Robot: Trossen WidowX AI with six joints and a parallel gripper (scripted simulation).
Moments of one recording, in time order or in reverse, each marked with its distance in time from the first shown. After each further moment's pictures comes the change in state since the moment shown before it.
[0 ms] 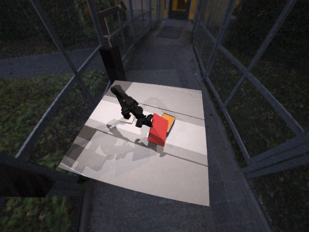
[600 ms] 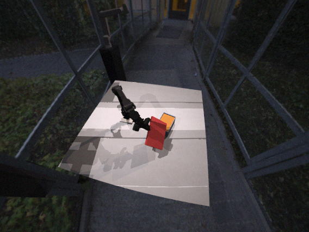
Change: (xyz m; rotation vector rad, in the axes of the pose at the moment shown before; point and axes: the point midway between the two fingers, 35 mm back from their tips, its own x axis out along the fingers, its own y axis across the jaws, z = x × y) arm -0.001 -0.001 0.036 -0.001 -0.001 0.000
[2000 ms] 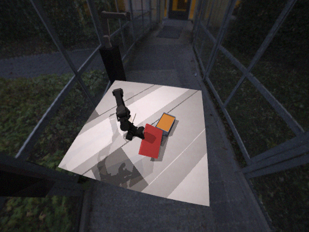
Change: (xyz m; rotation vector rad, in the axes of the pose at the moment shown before) arm -0.003 -0.001 0.083 -0.001 -0.005 0.000
